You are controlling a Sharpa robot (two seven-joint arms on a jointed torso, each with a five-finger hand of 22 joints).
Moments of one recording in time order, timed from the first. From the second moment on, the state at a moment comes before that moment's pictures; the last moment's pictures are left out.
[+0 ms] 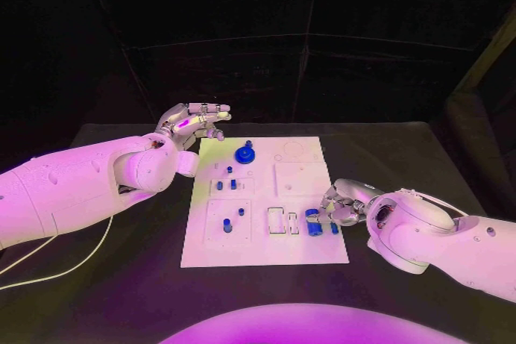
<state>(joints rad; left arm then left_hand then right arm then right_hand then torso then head) 1.24 -0.80 -0.12 1.39 0.10 -0.24 0.37 1.35 -0.05 0.42 -0.09 0.06 1.00 0.18 0.16 0.07 1.08 0.11 0.27 0.12 1.18 0.02 1.09 0.62 0.17 1.18 0.12 0.60 0.78 0.99 -0.98 -0.05 1.83 -1.41 -0.31 -0.57 1.20 -0.08 -0.16 0.29 0.29 0.99 0.09 0.34 0.21 1.38 0.01 1.22 1.22 1.47 -0.06 1.48 1.31 0.08 1.41 0.04 1.37 1.17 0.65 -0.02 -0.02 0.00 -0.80</state>
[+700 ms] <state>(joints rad) 1.24 -0.80 -0.12 1.39 0.10 -0.24 0.36 1.35 -0.05 0.42 -0.09 0.06 1.00 0.18 0.16 0.07 1.07 0.11 0.27 0.12 1.18 0.02 1.09 0.61 0.17 1.18 0.12 0.60 0.78 0.97 -0.95 -0.04 1.81 -1.45 -0.28 -0.61 1.21 -0.05 -0.17 0.29 0.33 0.99 0.09 0.37 0.23 1.38 0.01 1.22 1.23 1.47 -0.06 1.48 1.31 0.08 1.41 0.04 1.37 1.18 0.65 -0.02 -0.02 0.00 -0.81</state>
